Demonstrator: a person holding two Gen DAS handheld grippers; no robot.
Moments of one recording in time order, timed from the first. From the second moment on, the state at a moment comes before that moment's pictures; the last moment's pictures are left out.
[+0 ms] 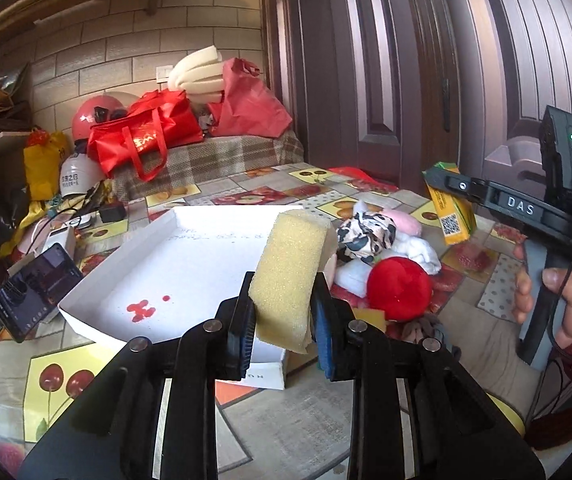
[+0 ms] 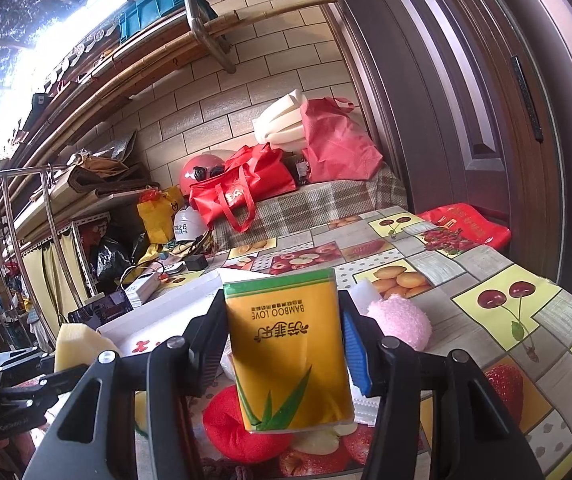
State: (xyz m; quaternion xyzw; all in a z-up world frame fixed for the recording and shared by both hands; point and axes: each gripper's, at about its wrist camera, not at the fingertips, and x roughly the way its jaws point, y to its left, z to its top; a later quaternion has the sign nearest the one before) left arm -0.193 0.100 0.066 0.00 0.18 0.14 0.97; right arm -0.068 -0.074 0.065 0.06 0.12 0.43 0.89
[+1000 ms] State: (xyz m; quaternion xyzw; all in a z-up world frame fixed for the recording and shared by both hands) left arm -0.171 0.214 0.048 -0.08 0.18 0.29 0.94; right arm -0.135 0.057 0.063 -0.02 0.13 0.54 0.83
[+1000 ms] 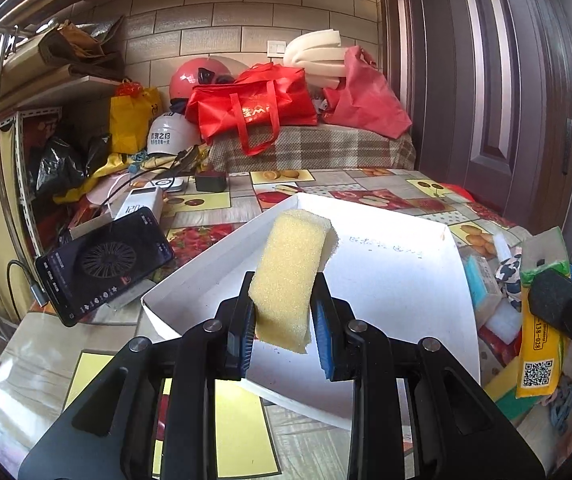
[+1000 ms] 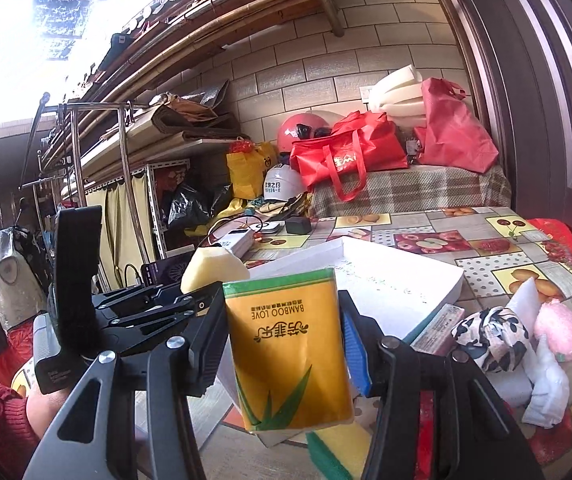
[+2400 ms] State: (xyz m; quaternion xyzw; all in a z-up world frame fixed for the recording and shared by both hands) left arm -0.127 0.282 0.040 -0.16 0.21 0.35 0.90; right arm -0.112 0.118 0.056 -0.05 0.15 0.45 0.88
